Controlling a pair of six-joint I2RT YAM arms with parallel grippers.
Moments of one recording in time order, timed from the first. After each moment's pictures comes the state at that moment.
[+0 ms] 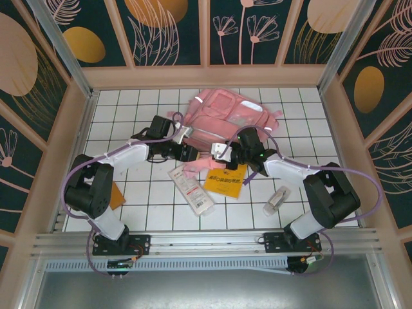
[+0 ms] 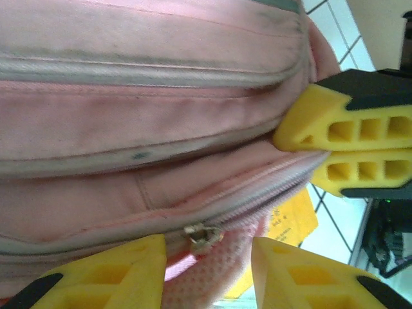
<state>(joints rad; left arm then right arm) -0.43 1.67 1.02 -0.29 0.75 -0.17 0.58 1.52 0.79 0.04 -0.44 -0.86</state>
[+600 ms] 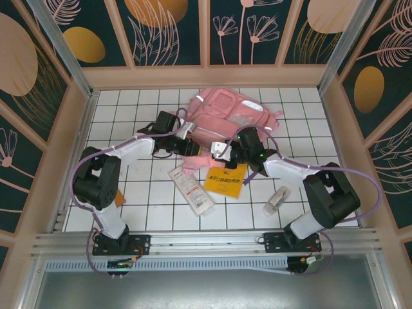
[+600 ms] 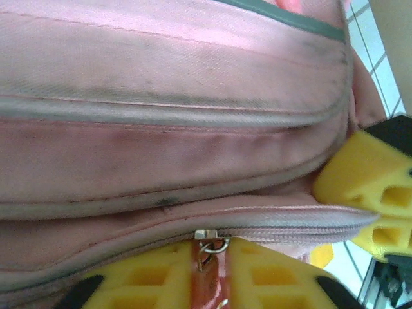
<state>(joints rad) -0.44 1.77 1.12 -0.30 0.66 -0.22 0.58 1.52 0.79 0.07 -0.45 -0.85</state>
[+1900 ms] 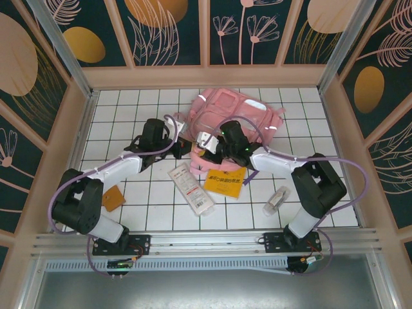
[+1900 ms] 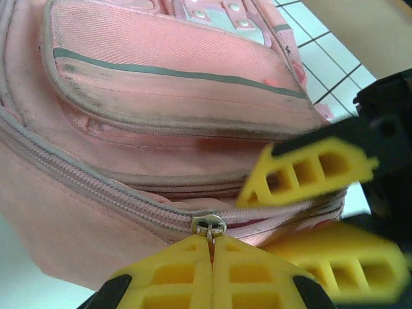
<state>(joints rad) -0.44 1.50 0.84 0.06 0.52 -0.16 0.68 1.65 0.96 0.02 -0.35 -0.58</state>
